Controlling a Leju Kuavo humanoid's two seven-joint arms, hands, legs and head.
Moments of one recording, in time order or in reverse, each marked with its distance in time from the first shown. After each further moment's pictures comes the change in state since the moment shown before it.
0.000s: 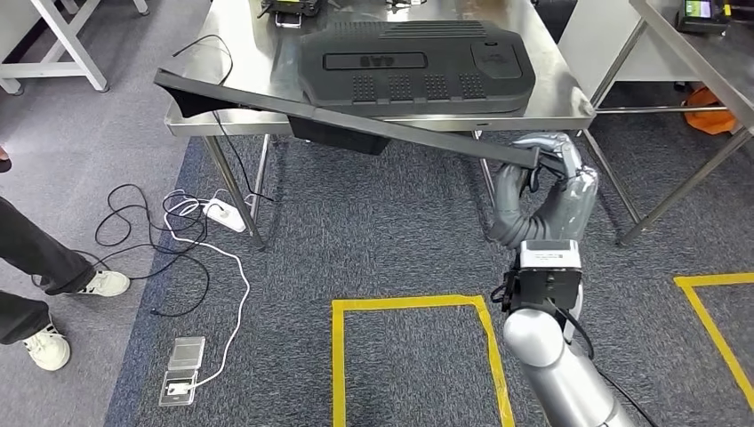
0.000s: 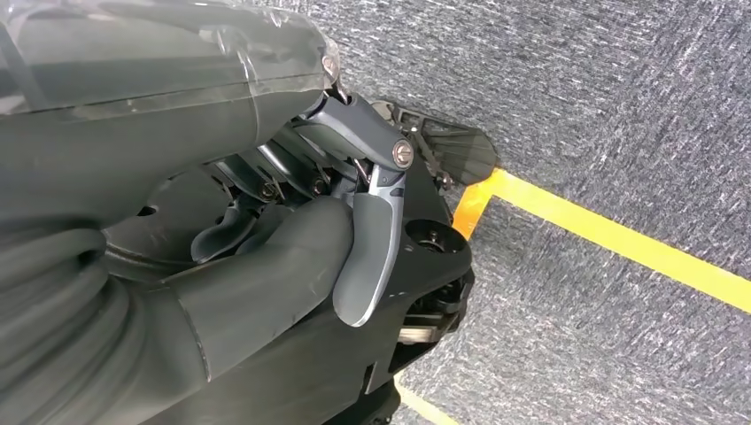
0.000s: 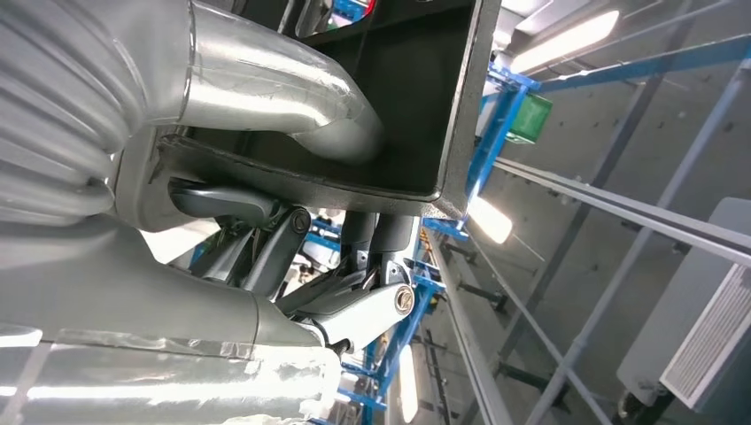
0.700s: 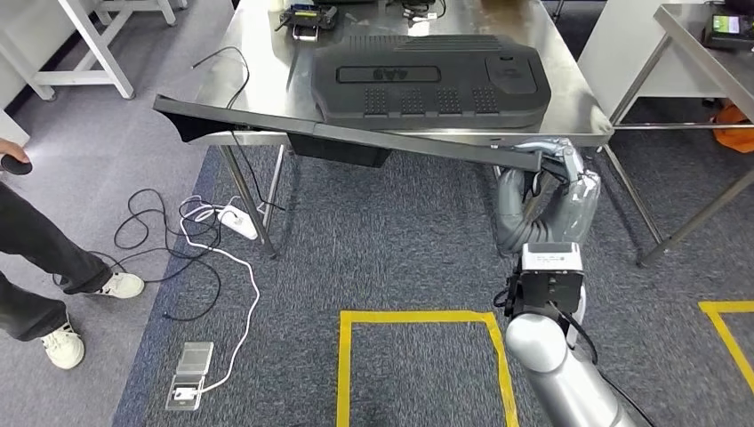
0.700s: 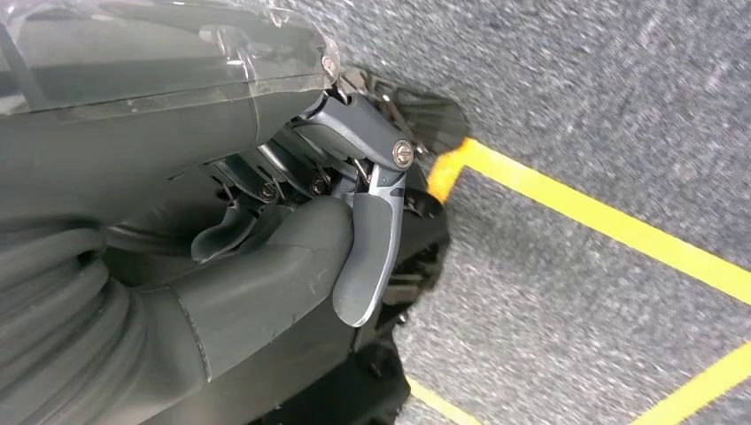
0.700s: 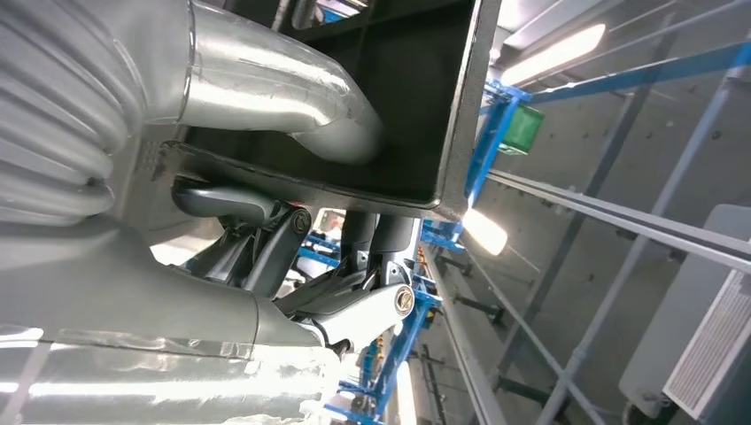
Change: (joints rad) left arm 0.004 0.004 0.000 -0.010 0.014 -0.039 -0.011; right arm 0.000 -0.003 0.015 0.008 0.004 0.000 0.020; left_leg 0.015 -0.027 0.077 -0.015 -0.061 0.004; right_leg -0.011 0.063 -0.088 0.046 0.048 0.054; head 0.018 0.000
